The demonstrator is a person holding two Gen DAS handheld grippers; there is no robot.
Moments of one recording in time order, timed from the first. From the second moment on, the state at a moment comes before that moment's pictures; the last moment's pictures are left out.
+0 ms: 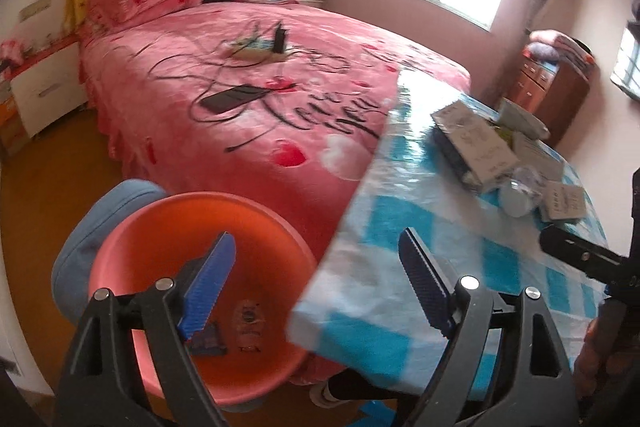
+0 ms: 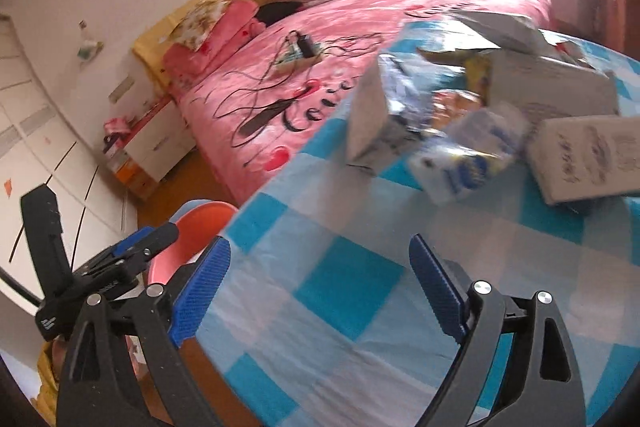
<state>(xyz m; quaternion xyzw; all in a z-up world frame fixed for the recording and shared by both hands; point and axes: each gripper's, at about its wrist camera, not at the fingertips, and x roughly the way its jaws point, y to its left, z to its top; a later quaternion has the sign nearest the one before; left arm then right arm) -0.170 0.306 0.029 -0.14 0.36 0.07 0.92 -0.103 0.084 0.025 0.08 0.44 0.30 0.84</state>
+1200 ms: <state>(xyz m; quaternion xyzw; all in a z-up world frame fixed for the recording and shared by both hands) 0.009 0.067 0.136 0.06 0.40 -0.14 0.91 -0.045 -0.118 0.015 0.34 0.41 0.23 0.81</state>
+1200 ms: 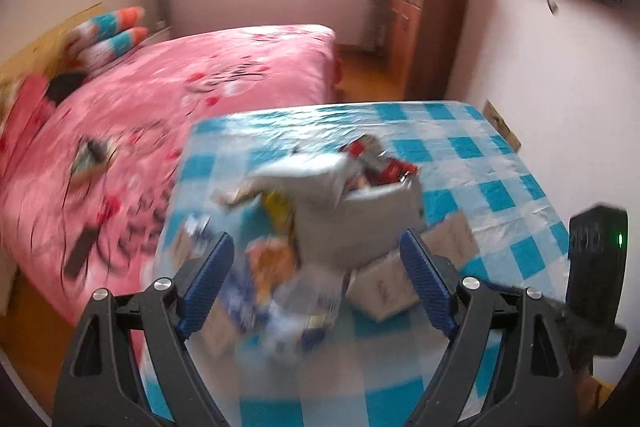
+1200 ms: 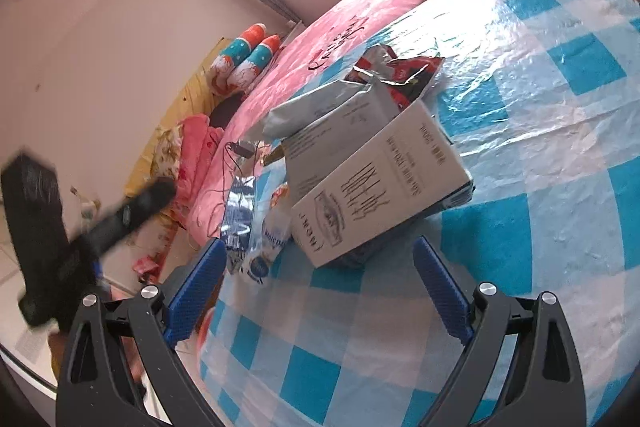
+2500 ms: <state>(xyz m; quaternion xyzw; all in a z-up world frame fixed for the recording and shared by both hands) 0.140 0.041 0.057 0.11 0.51 -0.13 0.84 -0.003 -0.099 0.000 0.20 0.43 0.15 0.87</state>
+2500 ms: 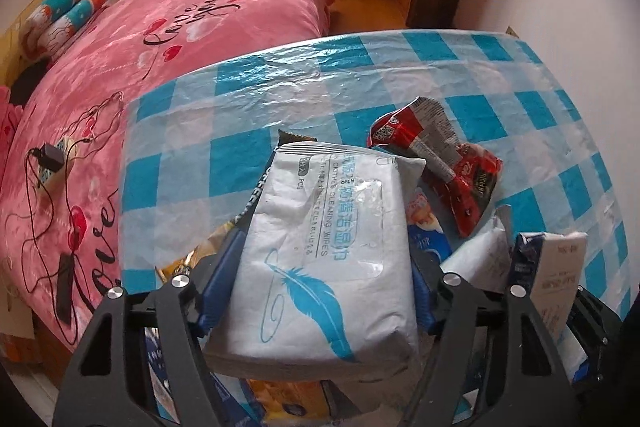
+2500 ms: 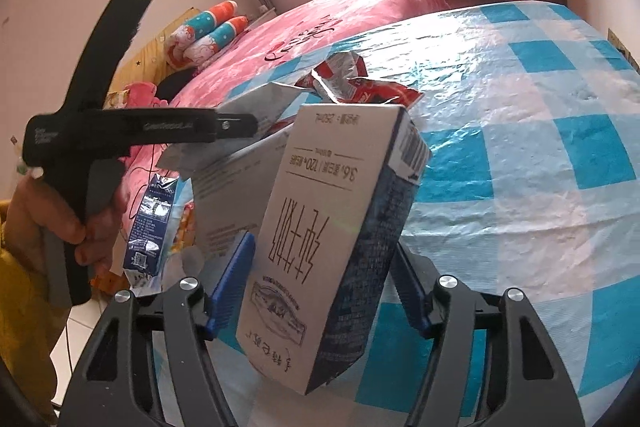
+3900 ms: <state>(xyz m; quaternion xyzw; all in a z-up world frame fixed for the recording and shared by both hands) -0.043 0.121 0.095 -0.04 0.43 -0.10 0.90 -0.046 -0.123 0.019 0.31 0.38 0.28 0.82</state>
